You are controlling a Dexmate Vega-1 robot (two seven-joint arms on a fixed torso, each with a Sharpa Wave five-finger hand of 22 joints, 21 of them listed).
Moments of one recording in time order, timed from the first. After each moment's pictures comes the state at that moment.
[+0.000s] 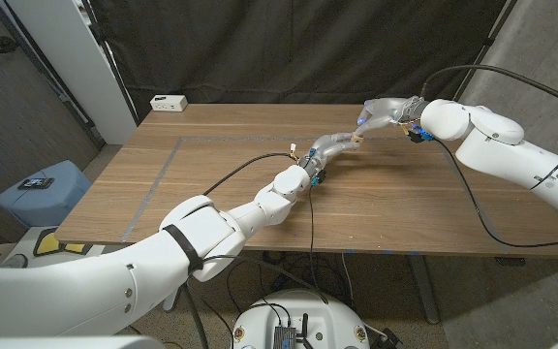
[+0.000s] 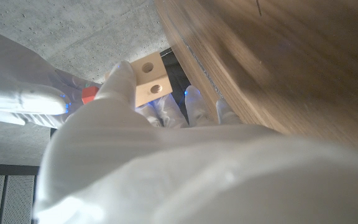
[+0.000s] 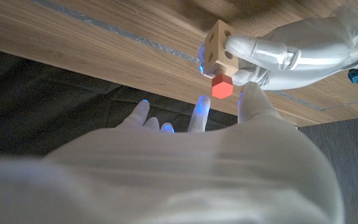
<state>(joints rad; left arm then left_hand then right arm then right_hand) 0.35 -0.13 0.77 -0.42 -0.28 -0.56 -0.01 0.98 0.07 0.28 -0.15 0.19 0.82 -0.20 0.20 0.19 0.80 -0.22 0.21 0.46 0.42 -0.04 0.20 0.18 0.10 0.15 0.19 0.18 -0.57 -1.04 -0.60 -1.99 -0.30 -0.44 0.38 0.75 -0.02 0.32 -0.18 0.21 0.31 -0.13 0.71 0.32 -0.10 0.03 0.20 0.22 -0.09 0.12 0.20 0.20 0.14 0.10 0.19 0.17</state>
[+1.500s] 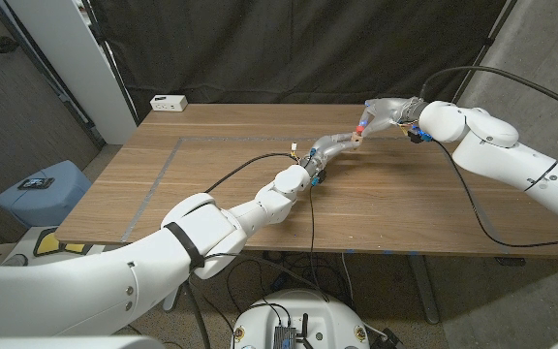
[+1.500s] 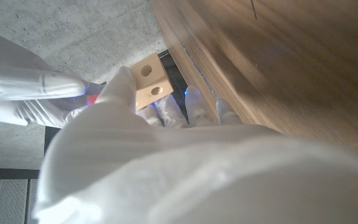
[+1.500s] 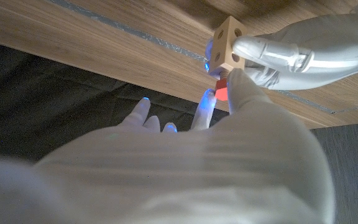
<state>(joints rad) 0.33 -0.14 0.77 -0.40 -0.28 -0.54 -0.02 0.92 0.09 0.28 -0.13 0.19 0.76 -0.17 0.19 0.19 0.76 -0.22 0.20 0.46 0.42 -0.04 0.20 0.18 0.11 0.16 0.20 0.18 -0.57 -1.01 -0.60 -1.96 -0.35 -0.44 0.36 0.93 -0.03 0.39 -0.18 0.19 0.43 -0.14 0.76 0.31 -0.05 -0.03 0.21 0.22 -0.05 0.08 0.20 0.20 0.16 0.08 0.19 0.17</state>
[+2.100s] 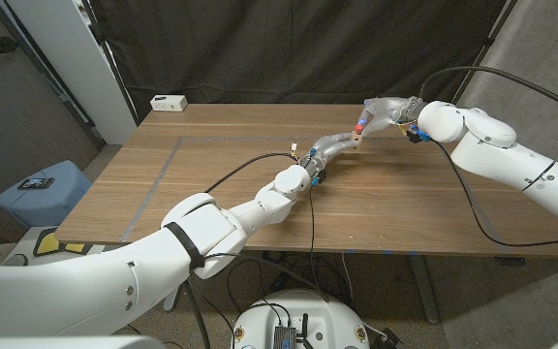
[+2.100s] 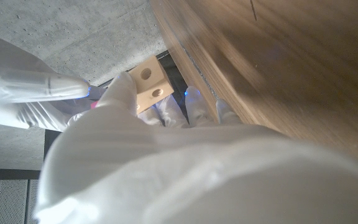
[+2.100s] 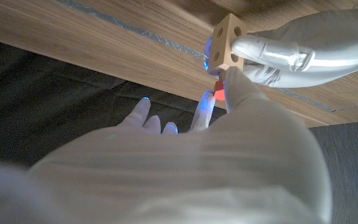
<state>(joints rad) 0.33 -0.14 0.78 -0.40 -0.28 -0.54 -0.02 0.89 0.11 0.28 -0.12 0.19 0.72 -0.17 0.18 0.20 0.73 -0.21 0.20 0.47 0.42 -0.04 0.20 0.18 0.11 0.18 0.20 0.18 -0.57 -1.00 -0.60 -1.95 -0.35 -0.43 0.35 0.96 -0.03 0.40 -0.18 0.19 0.44 -0.13 0.78 0.32 -0.04 -0.03 0.21 0.22 -0.05 0.07 0.20 0.20 0.16 0.06 0.19 0.17</state>
